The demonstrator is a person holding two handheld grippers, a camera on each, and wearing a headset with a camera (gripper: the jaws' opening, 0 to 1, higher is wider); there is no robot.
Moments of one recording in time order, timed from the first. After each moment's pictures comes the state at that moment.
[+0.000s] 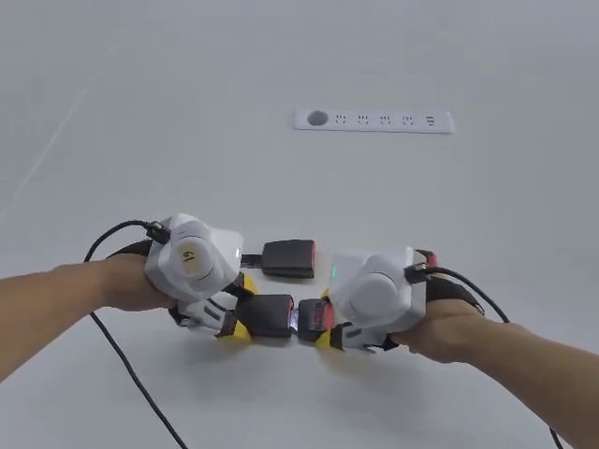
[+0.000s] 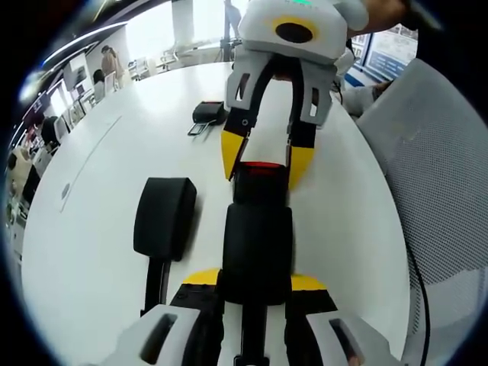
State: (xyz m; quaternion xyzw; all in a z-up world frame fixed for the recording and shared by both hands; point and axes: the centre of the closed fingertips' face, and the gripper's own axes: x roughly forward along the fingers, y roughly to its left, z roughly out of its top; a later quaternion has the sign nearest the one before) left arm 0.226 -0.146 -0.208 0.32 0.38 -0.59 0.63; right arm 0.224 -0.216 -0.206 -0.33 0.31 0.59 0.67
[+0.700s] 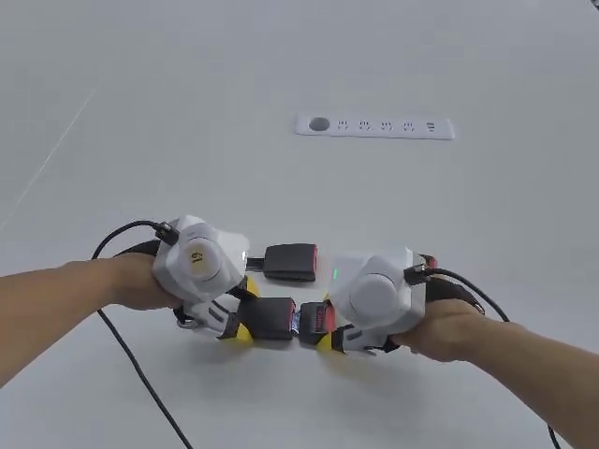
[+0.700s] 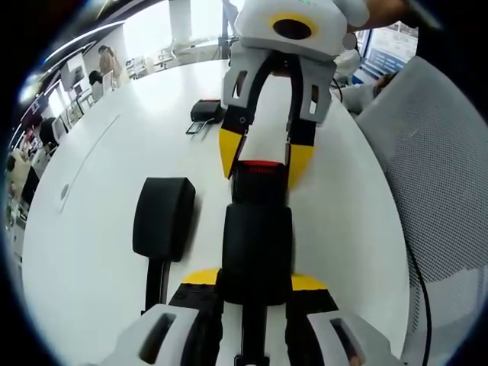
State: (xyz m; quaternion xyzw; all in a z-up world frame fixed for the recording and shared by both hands) left arm 0.226 -0.146 -0.208 0.33 0.38 -0.59 0.63; right arm 0.224 -0.217 -0.205 -0.33 0.31 0.59 0.67
